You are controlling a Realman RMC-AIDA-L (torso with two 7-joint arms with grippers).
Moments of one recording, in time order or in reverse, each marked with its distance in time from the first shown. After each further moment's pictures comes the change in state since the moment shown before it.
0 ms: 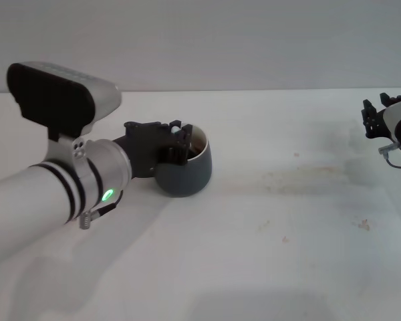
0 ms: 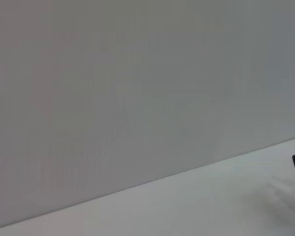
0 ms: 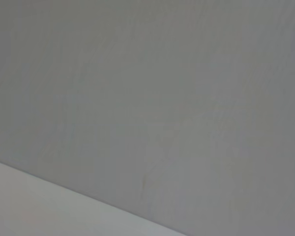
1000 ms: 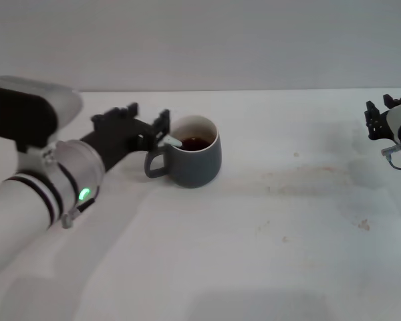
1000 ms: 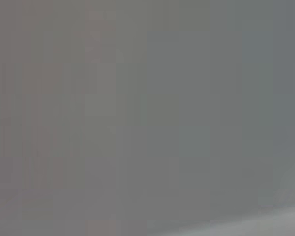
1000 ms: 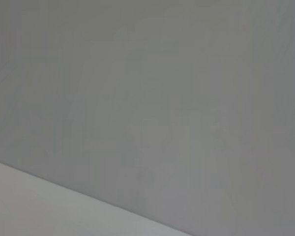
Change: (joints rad) left arm 0.056 0.003 0.011 0.094 -0.027 0.264 0.004; right arm -0.010 0.000 0.007 0.001 0.000 -0.008 0.000
